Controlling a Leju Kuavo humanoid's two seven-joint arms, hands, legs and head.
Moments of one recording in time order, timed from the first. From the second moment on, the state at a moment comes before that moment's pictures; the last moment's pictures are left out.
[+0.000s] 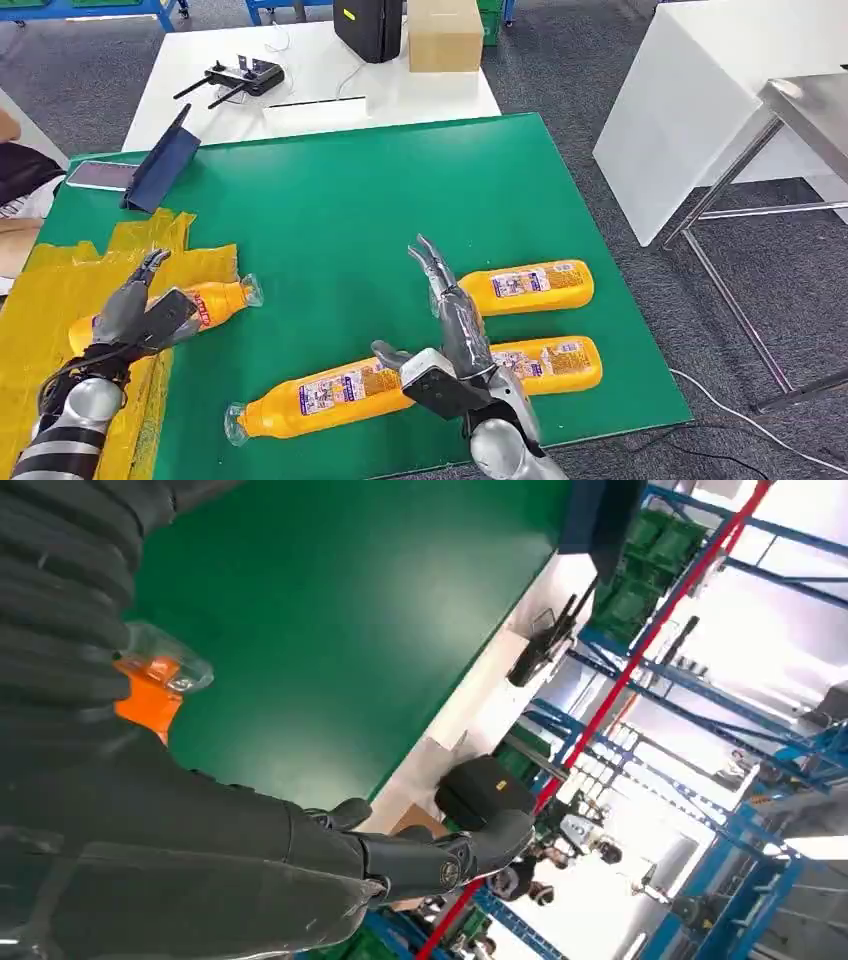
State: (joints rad) left arm -0.20 0.26 0.07 -1.21 -0.86 0.14 -0.14; right arm -0.08 0.12 0.56 -1.48 0.46 -0.25 -0.32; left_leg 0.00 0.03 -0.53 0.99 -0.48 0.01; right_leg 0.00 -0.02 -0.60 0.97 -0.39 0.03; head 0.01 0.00
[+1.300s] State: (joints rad) left arm -0.01 0.08 0.11 -1.59 -0.30 -0.07 -0.43; right arm -0.41 0.12 1.05 -0.94 0.99 -0.04 -0.01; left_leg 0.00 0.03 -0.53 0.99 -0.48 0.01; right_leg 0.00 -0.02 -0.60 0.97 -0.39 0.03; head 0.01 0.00
